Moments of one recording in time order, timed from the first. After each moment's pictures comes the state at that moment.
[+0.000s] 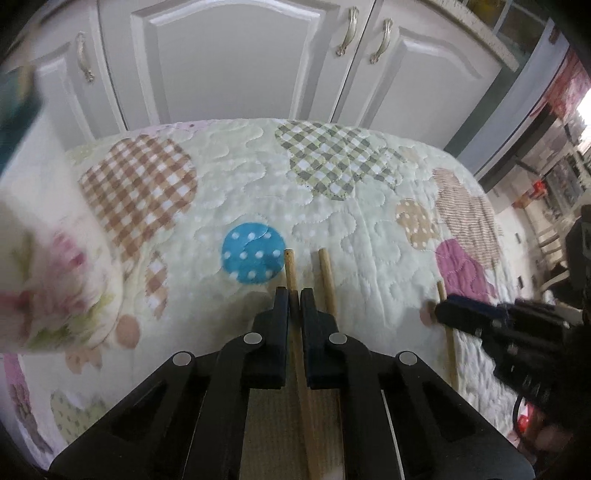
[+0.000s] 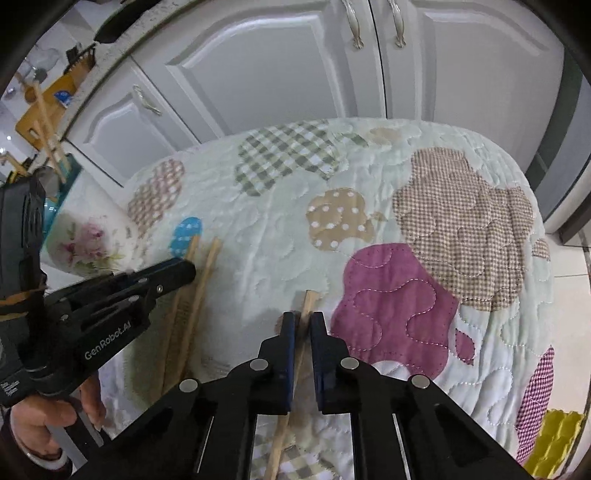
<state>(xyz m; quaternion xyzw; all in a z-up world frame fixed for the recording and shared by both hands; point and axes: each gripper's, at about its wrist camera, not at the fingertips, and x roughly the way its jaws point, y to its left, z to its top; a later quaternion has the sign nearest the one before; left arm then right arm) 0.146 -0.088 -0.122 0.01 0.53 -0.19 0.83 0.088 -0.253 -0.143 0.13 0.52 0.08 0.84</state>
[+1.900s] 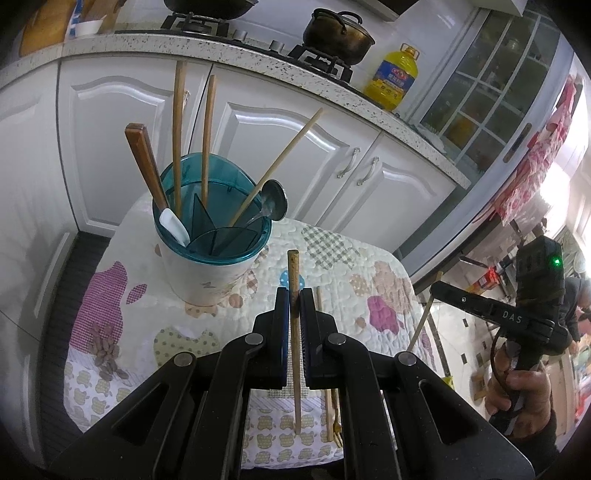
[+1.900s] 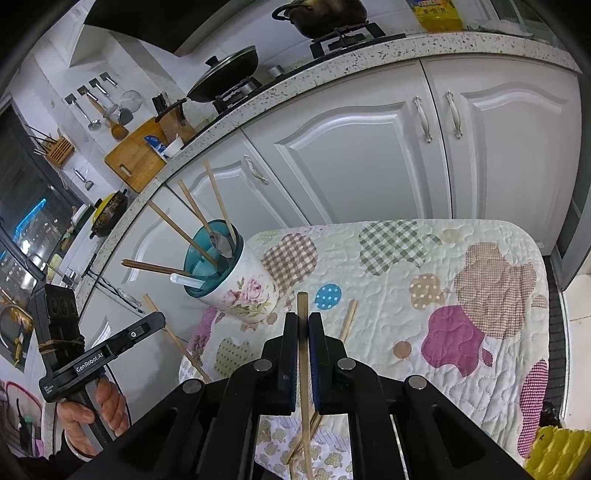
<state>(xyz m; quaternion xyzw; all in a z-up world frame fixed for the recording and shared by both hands) 0.050 0.057 0.013 -0.14 0.41 -0.20 0.88 0.033 -0.241 -0.015 0.19 0.41 0.19 0.87</state>
